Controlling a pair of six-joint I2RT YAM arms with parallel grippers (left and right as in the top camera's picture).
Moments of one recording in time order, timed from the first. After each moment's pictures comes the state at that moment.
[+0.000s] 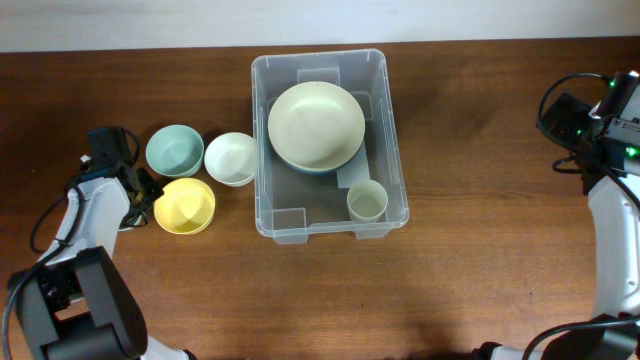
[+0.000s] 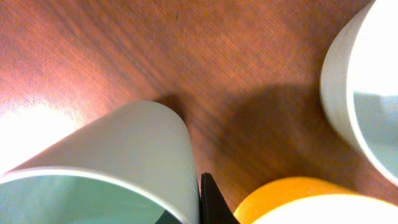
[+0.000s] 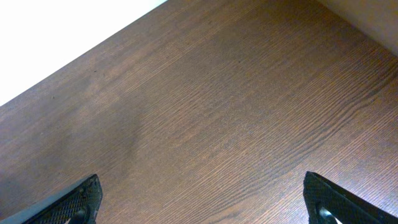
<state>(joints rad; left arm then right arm) 0.28 1.74 1.11 -0.63 -0.19 -0.39 -0.37 1.50 1.32 -0.57 0.12 0.26</state>
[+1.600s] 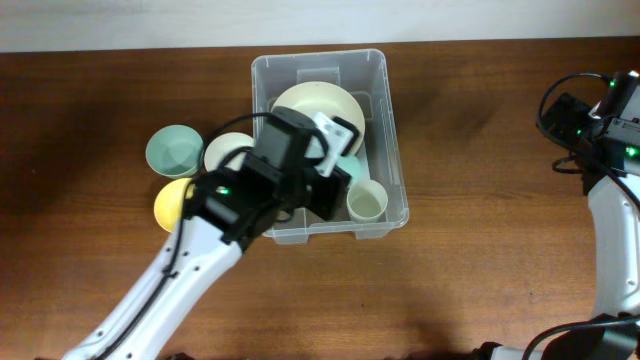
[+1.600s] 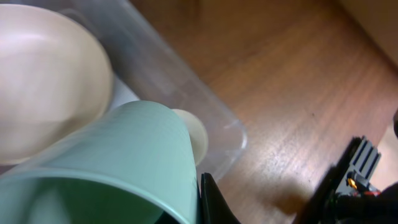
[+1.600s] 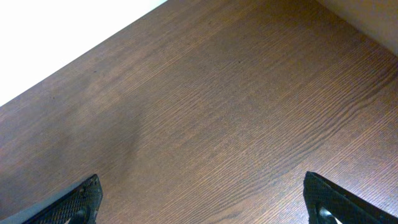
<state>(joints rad) -0.62 1.44 1.39 -0.76 0.30 -0.11 -0.37 1.50 1.32 -0.57 0.12 0.26</state>
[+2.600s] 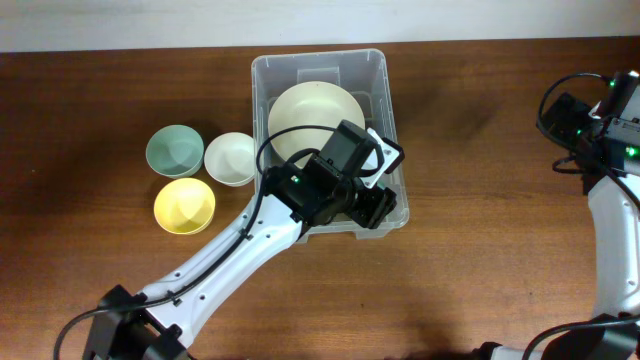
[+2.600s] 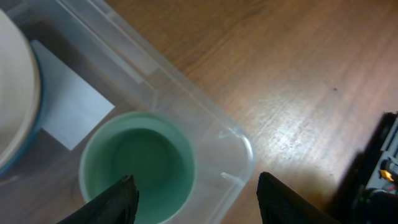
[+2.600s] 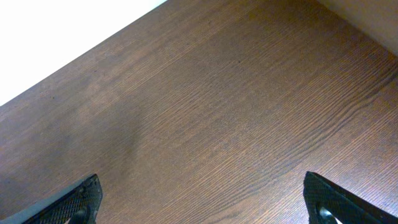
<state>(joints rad) -0.74 1.66 1.39 -0.65 0.25 -0.10 -0.37 1.50 1.32 -0.57 0.12 0.26</state>
